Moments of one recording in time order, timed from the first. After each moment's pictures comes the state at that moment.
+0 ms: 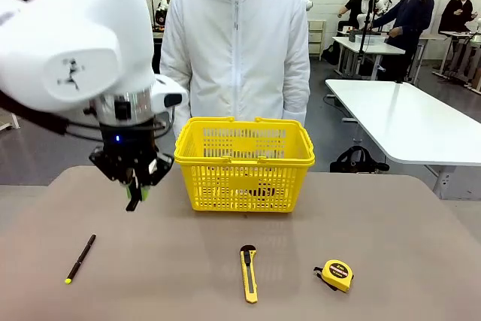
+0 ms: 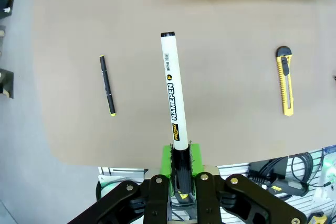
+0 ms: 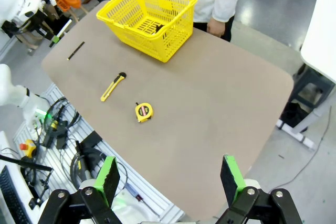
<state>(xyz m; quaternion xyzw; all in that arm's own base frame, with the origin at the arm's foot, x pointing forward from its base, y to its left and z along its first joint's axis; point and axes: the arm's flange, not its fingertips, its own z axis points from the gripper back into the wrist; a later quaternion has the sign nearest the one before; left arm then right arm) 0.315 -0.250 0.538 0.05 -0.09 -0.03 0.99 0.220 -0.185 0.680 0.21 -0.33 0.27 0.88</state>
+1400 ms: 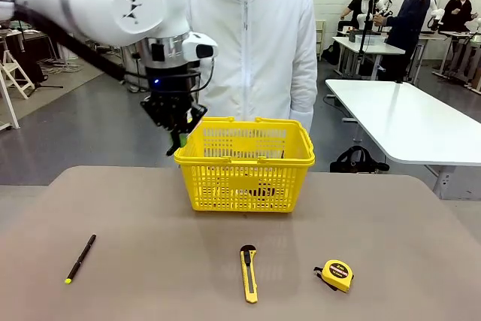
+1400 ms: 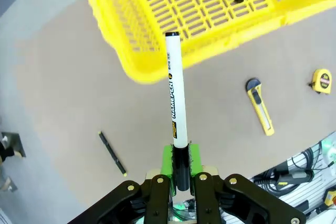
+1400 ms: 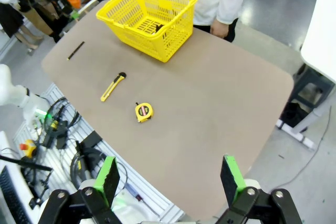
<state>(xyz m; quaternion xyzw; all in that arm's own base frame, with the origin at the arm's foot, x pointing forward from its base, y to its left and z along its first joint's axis) 0.436 -0.288 0.578 0.01 -0.09 -0.18 0.98 0.220 -0.185 0.680 0.21 -0.33 0.27 0.88</state>
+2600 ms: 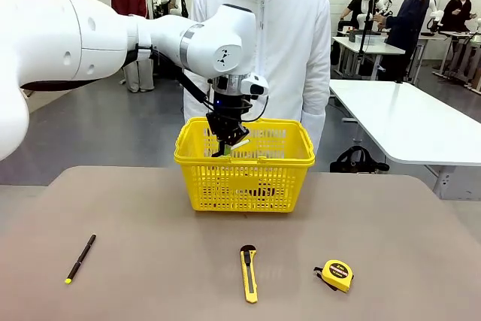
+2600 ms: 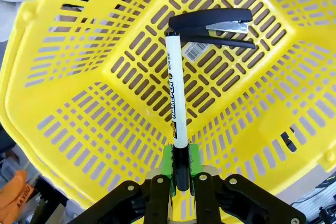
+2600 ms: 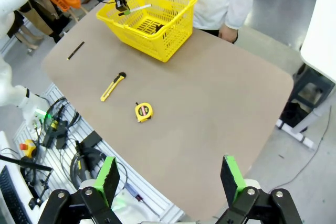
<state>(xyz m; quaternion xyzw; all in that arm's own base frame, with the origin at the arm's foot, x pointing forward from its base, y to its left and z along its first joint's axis) 0.597 -0.383 0.476 0.06 -0.03 -0.36 0.93 0.219 -0.185 0.680 0.21 -0.33 0.27 0.88</state>
